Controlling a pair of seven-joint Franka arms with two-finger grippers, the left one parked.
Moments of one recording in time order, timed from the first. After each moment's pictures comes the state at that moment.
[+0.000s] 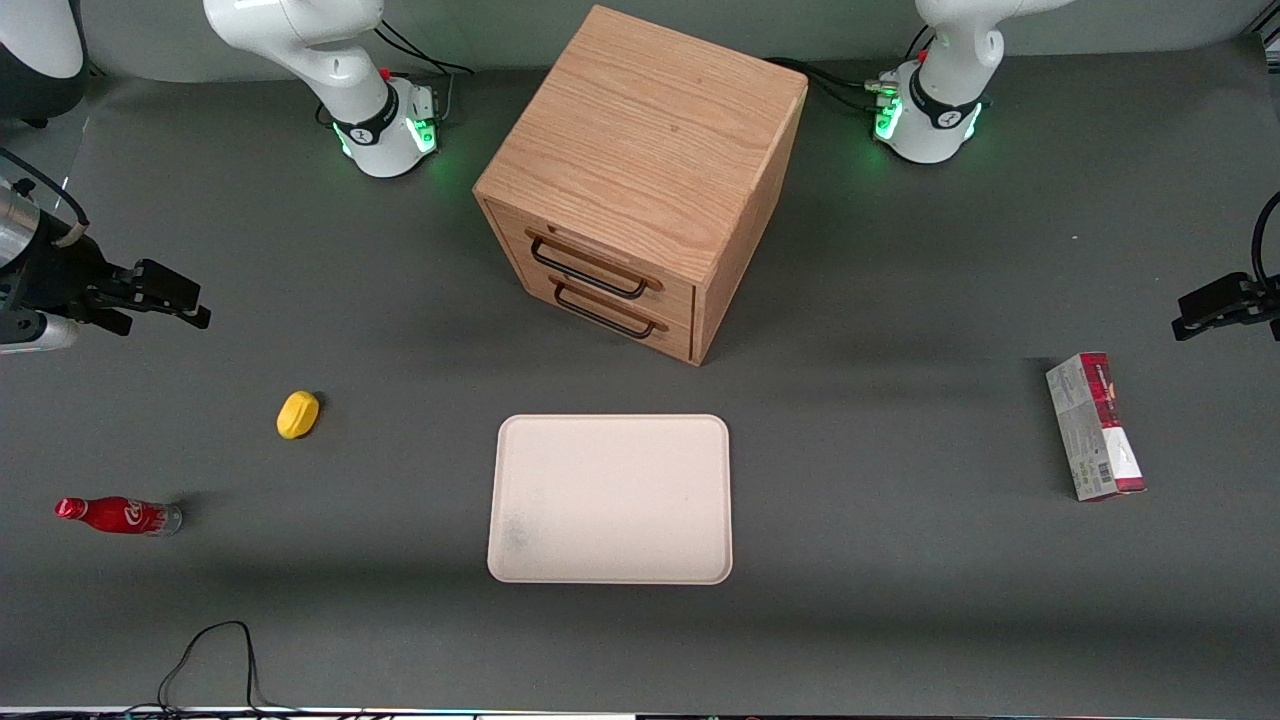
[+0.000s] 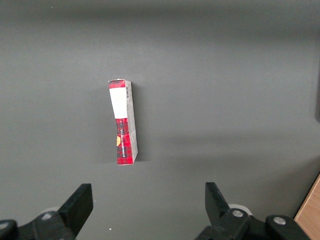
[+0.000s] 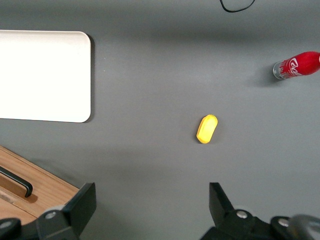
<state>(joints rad) 0.14 0.00 -0.15 -1.65 0.06 1.68 -0.03</state>
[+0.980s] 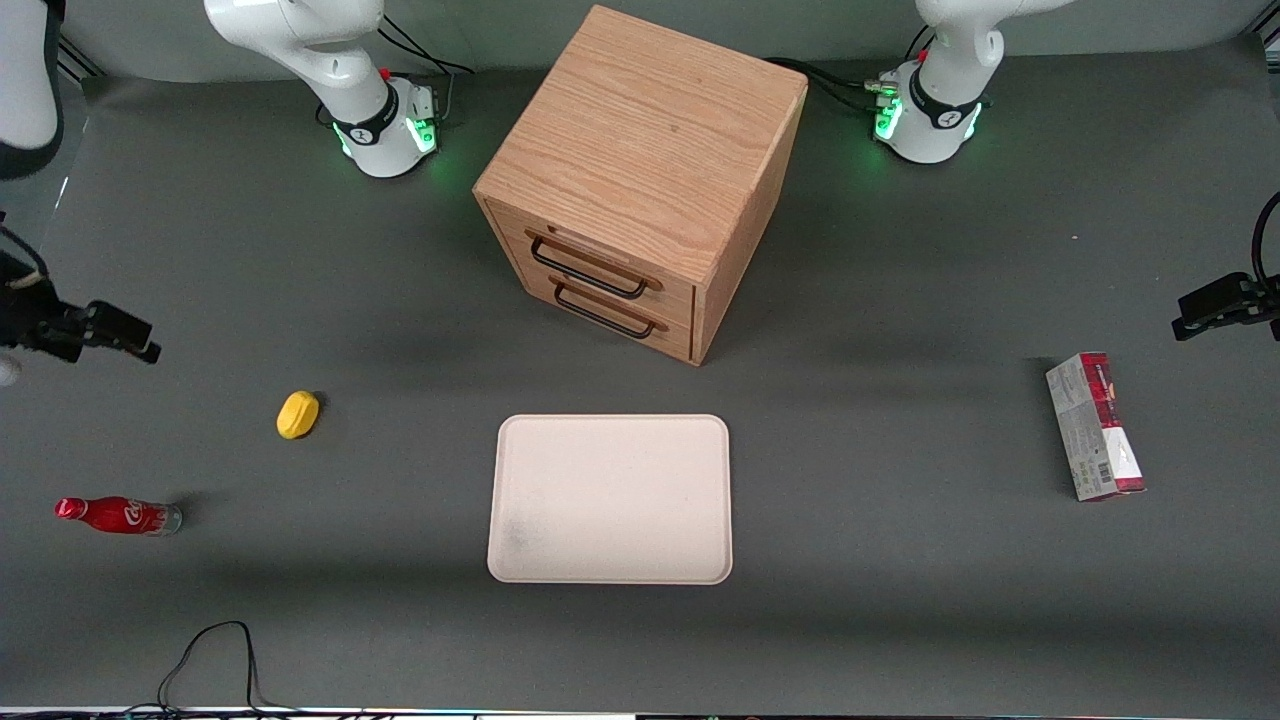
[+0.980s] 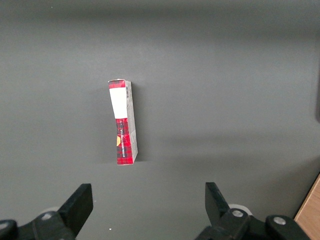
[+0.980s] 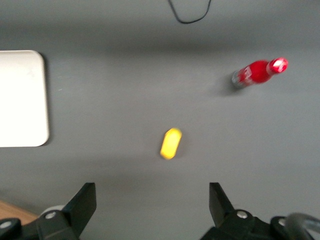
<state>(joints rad) 0.06 0.09 -0.20 -1.66 0.00 1.82 -0.10</state>
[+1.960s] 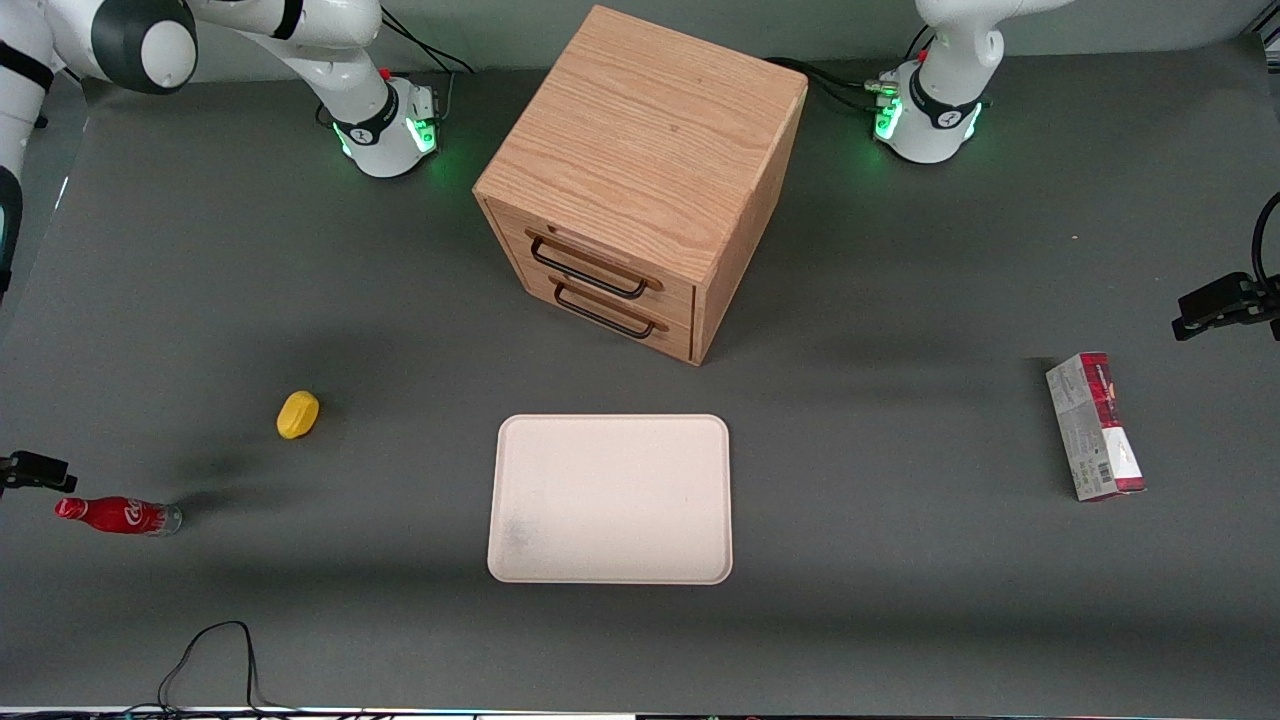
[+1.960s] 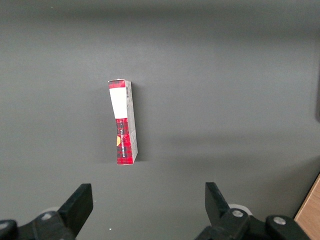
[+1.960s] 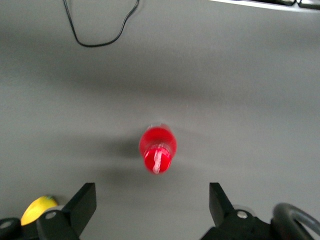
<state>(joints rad) -0.21 0.70 -0.27 -1.23 0.20 2.03 -0.61</state>
